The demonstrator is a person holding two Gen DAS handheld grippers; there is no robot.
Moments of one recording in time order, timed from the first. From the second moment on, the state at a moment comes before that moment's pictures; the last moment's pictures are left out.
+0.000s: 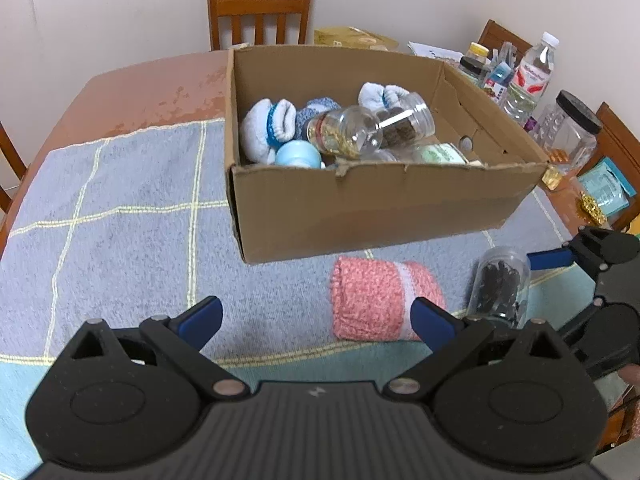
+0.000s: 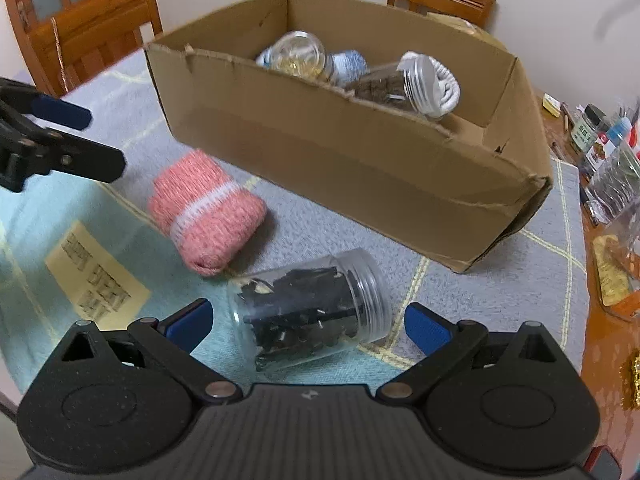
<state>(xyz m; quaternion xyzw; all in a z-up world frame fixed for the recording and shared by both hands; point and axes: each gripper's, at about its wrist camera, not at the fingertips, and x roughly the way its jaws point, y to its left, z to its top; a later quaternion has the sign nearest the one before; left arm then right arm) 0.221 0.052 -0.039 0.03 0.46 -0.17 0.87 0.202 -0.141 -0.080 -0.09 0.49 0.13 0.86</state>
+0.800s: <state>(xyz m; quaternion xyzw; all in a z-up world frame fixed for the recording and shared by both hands) 0.217 -0.019 -0.094 0.05 0.48 -0.16 0.86 0.221 -0.192 -0.107 -0.06 0.51 0.10 0.85</state>
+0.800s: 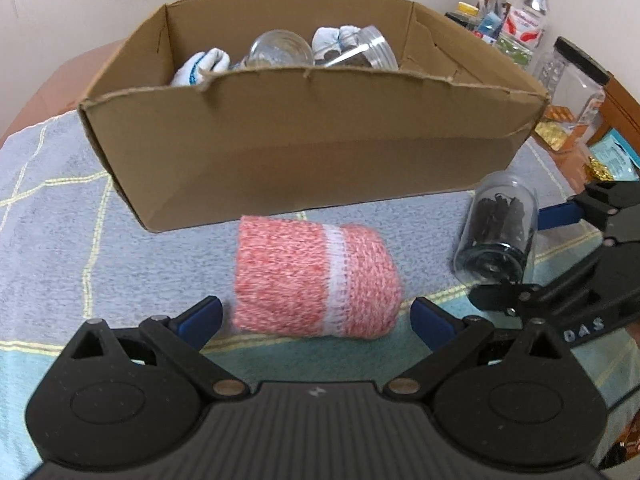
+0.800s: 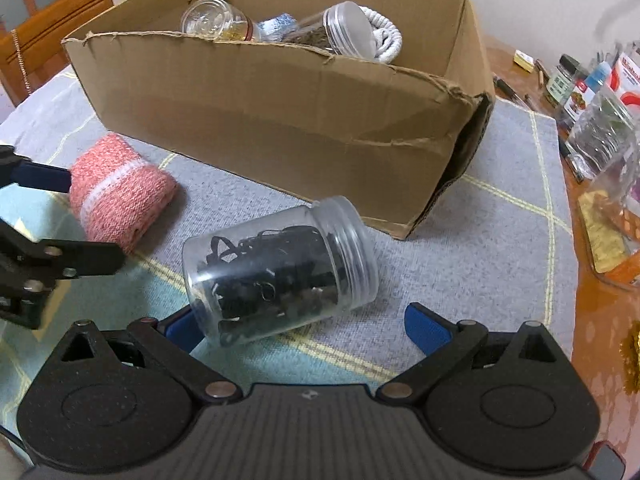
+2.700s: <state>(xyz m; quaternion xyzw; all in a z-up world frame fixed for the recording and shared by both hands) 0.244 -0.024 -0.091 0.08 0.47 -0.17 0.86 0.226 -0.184 -0.084 -0.08 0.50 0.14 0.85</state>
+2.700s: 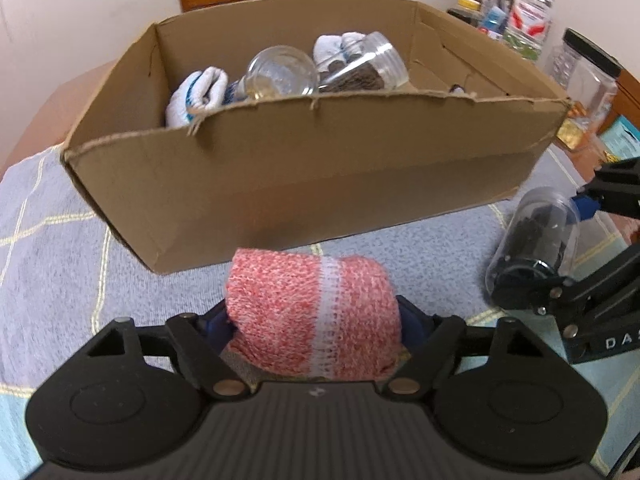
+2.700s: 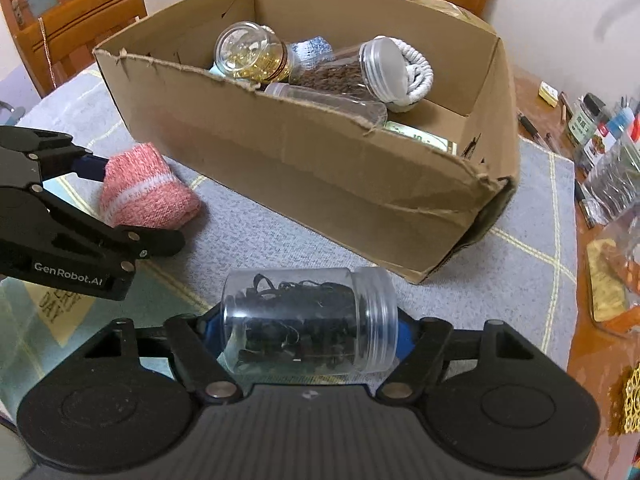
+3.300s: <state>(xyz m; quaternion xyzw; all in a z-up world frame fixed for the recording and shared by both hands) 0.242 -0.003 -0.041 0.09 0.48 -0.24 0.84 0.216 -0.183 -0.050 -0.07 0.51 0.15 0.85</state>
